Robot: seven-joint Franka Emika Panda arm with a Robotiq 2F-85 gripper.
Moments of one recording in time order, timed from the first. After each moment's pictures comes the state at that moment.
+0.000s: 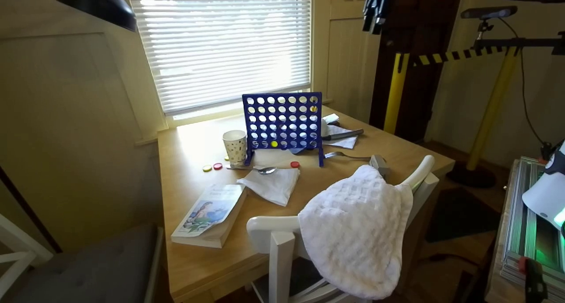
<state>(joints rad) 0.18 -0.33 -0.10 -2.18 -0.01 2.03 -0.64</state>
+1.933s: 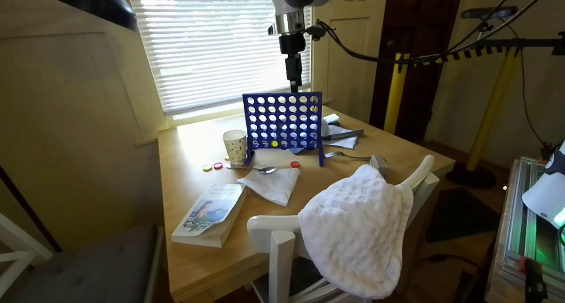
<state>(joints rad) 0.16 0.56 0.08 -1.36 -0.08 1.83 -0.28</state>
